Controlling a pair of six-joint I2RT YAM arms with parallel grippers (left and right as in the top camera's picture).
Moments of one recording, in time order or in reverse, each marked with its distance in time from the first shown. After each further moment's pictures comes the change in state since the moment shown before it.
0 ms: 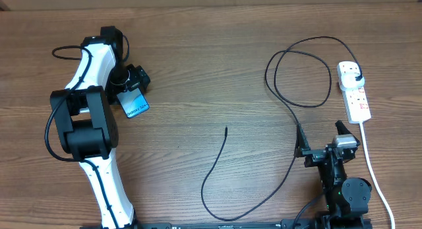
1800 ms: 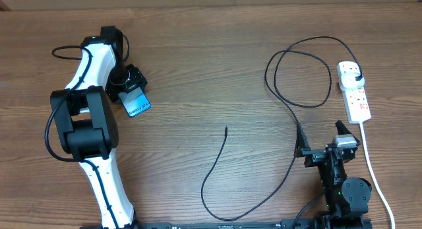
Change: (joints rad) left arm 0.000 0.001 0.000 0.000 -0.004 0.000; right arm 0.000 0.000 0.000 0.000 0.000 -0.001
